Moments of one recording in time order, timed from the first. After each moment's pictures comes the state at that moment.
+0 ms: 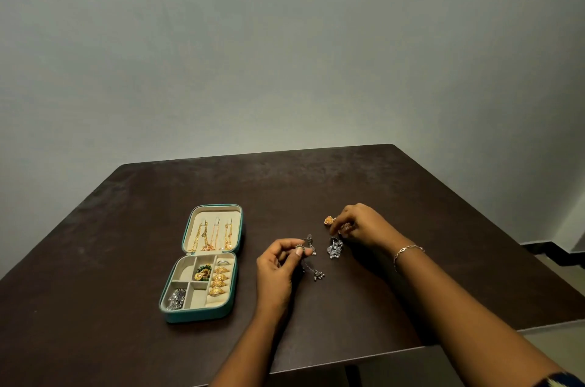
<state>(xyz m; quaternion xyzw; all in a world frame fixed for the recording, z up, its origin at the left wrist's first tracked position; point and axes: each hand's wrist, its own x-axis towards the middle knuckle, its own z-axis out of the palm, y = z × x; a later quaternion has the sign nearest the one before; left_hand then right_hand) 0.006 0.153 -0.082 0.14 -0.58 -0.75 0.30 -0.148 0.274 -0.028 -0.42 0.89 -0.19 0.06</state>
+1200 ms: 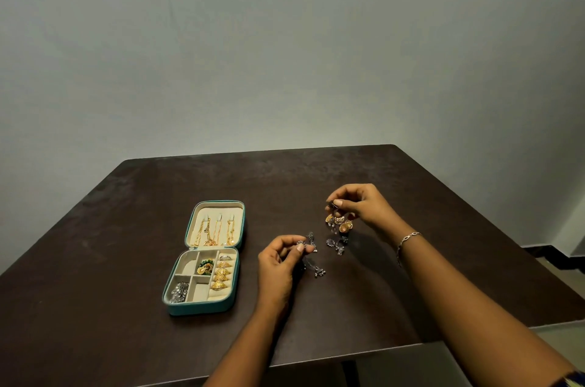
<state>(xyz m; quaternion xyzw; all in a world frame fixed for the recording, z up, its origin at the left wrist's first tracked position) 0.007 0.153 -0.080 0.14 -0.57 -0.75 0.29 -0.127 0.269 0.003 -0.34 0.73 -0.57 0.15</state>
